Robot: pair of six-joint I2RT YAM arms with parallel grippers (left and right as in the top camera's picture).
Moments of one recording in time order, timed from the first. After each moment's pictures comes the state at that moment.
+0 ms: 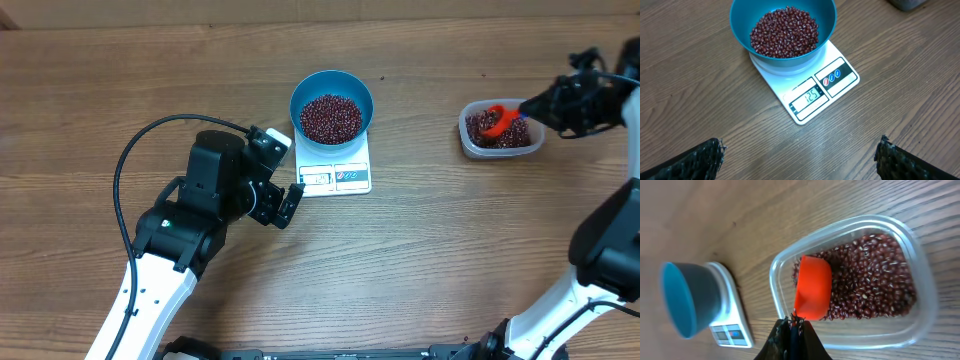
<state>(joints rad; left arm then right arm) -0.35 1.14 1.00 -0.66 0.18 0.16 -0.45 2.02 1.79 -1.12 -0.65 0.01</state>
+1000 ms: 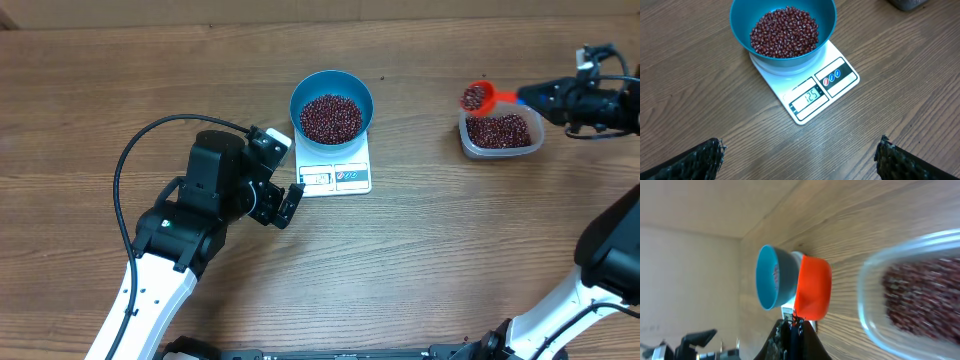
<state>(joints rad) -0.35 1.14 1.00 -0.66 0.18 0.16 -0.47 2.02 1.79 -1.19 -1.08 -0.17</state>
